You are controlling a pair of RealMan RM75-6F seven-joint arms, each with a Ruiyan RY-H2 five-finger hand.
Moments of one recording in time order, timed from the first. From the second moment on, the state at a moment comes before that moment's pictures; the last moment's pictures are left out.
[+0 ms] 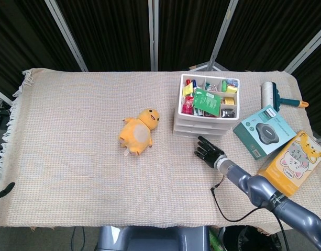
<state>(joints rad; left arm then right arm) 0.01 -1.11 -0.08 -1.68 1.50 1.64 0.12 0.65 -1.54 0.54 -1.25 -0.12 0.13 1.01</state>
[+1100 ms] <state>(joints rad) 0.01 -1.12 -0.07 -1.68 1.52 1.65 0.13 0.57 -1.51 0.54 -1.35 -0.22 0.11 1.01</state>
